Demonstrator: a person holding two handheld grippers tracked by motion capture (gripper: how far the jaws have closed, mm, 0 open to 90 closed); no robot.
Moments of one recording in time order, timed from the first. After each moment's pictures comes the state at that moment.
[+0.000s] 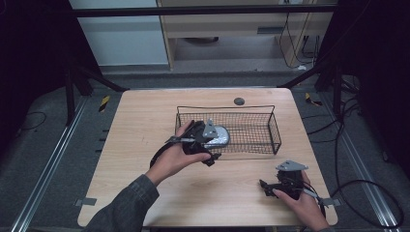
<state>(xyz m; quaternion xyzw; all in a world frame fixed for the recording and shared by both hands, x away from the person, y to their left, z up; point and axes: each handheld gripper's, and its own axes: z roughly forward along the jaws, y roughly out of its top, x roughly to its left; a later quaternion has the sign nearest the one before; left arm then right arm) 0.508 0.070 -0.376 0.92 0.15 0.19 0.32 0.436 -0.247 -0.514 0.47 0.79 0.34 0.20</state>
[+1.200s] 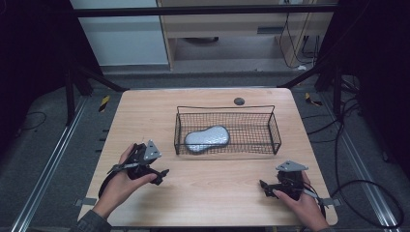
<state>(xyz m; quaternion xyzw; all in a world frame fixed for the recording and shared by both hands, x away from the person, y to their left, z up) 0.473 0.225 -0.430 0.89 0.29 0.22 0.26 0.435 -0.247 -0.514 0.47 0.79 0.34 0.20</state>
